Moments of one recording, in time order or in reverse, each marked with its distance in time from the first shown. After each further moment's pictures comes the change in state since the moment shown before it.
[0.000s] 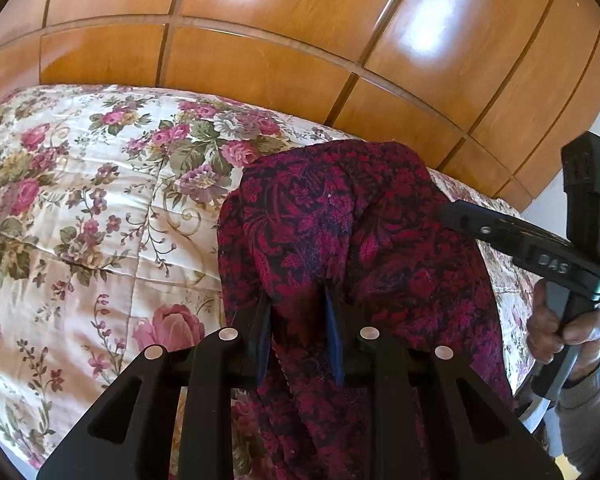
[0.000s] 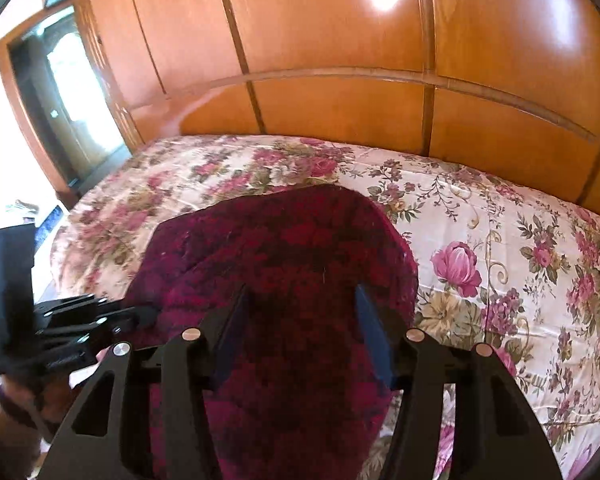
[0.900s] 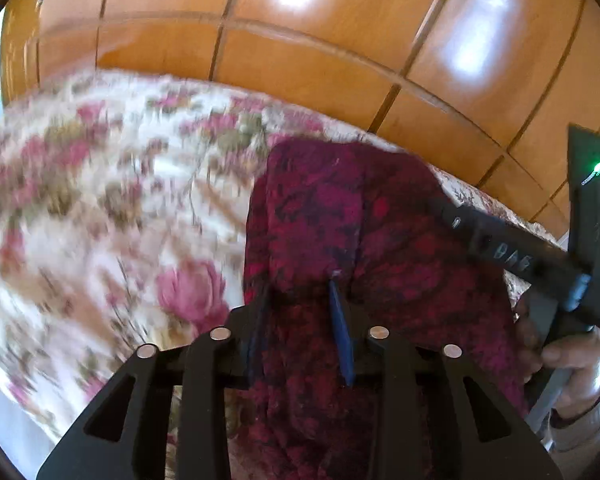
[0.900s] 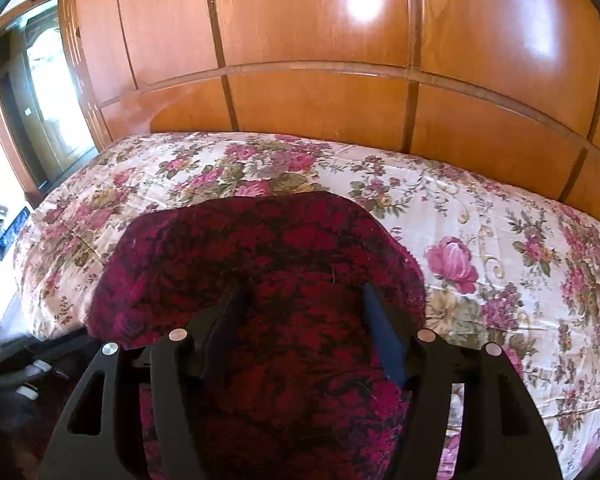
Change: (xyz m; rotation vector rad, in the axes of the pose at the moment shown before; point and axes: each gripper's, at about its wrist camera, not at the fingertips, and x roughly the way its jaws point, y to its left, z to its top) left arm -0.013 -0.009 -0.045 -0.132 -0.074 0.143; right arm 0.029 0.012 -0.018 -0.016 -0.048 -0.093
